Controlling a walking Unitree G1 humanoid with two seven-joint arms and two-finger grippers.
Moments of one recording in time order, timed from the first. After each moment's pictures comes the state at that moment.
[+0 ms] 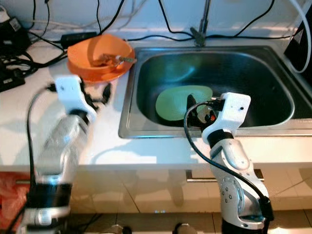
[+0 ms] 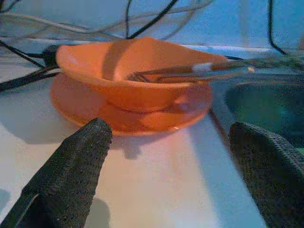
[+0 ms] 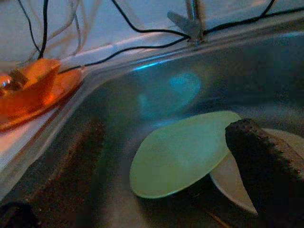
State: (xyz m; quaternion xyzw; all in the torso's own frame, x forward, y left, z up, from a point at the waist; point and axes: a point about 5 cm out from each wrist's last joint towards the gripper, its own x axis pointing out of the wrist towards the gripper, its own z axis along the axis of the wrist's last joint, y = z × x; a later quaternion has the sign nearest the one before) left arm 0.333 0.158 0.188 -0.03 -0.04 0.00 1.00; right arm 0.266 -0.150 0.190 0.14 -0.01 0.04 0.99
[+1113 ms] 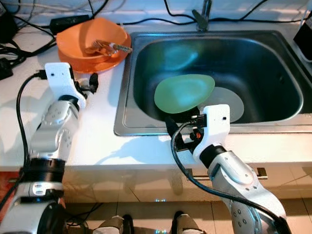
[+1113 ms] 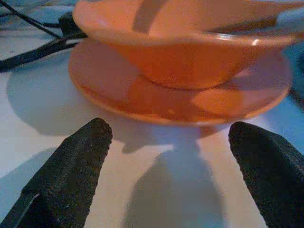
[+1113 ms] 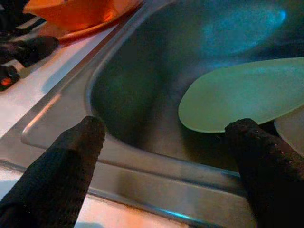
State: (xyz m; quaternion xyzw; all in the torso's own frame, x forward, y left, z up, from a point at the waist) left arm 0.366 0.189 0.193 0.00 -0.01 0.05 1.00; right arm 0.231 -0.129 0.189 0.08 0.07 0.20 0.97
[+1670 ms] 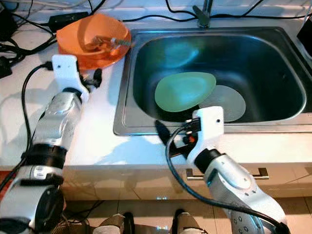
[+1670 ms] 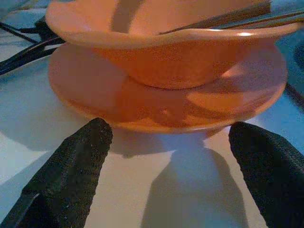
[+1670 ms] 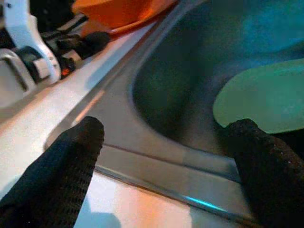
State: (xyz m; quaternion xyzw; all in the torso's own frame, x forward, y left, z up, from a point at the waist) left arm 0.384 0.181 0.202 0.02 -0.02 0.02 1.00; right arm 0.221 -0.116 0.194 0.11 0.06 0.26 0.96
